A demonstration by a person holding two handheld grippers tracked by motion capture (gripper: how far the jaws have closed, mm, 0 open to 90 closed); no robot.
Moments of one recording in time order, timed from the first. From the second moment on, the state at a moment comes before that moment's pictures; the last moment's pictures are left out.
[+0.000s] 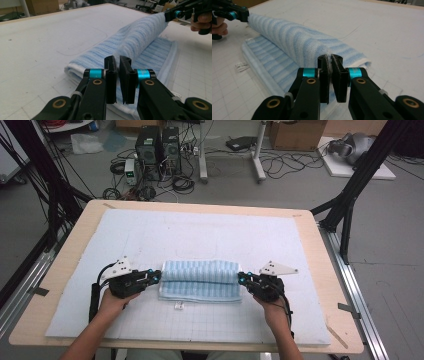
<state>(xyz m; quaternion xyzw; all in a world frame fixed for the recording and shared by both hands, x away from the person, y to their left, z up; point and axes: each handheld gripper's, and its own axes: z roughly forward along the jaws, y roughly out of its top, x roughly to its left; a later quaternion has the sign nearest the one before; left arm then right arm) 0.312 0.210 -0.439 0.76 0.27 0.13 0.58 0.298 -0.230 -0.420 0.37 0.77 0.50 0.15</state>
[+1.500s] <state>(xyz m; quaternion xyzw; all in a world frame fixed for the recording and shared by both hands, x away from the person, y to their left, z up) 0.289 0.203 -0.433 0.78 0.26 0.07 0.56 0.273 -0.231 -0.426 0.36 0.80 0.47 0.12</state>
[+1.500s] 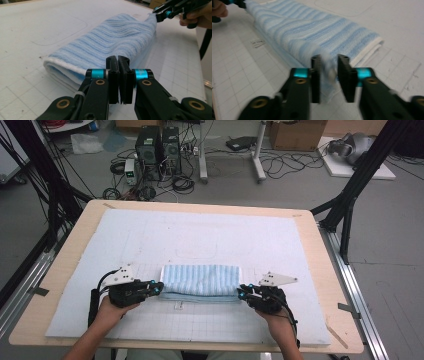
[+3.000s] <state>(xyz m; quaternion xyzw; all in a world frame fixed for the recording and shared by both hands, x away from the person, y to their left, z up) 0.314 0.204 -0.440 0.76 0.34 0.14 0.54 0.283 -0.231 -0.428 0.36 0.79 0.47 0.16</state>
